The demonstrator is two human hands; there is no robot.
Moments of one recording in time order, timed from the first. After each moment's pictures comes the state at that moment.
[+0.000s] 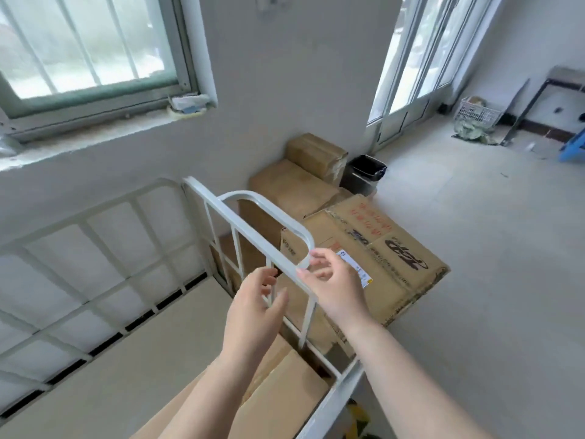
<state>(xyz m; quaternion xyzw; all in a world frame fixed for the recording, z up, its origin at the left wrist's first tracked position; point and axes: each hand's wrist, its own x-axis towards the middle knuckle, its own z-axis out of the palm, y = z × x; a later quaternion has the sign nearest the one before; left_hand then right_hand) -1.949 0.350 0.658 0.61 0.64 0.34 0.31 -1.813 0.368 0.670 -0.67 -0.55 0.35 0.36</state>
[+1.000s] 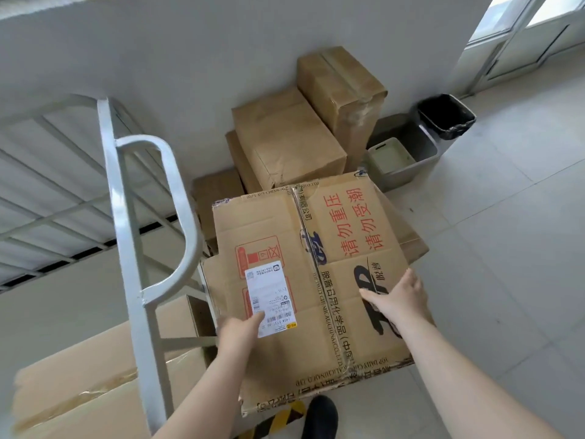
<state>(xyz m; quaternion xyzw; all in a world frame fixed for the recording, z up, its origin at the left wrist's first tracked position) -1.675 0.537 0.464 0.08 0.87 0.19 0.46 -1.434 0.634 0.436 -0.80 -0.51 0.32 -0.05</state>
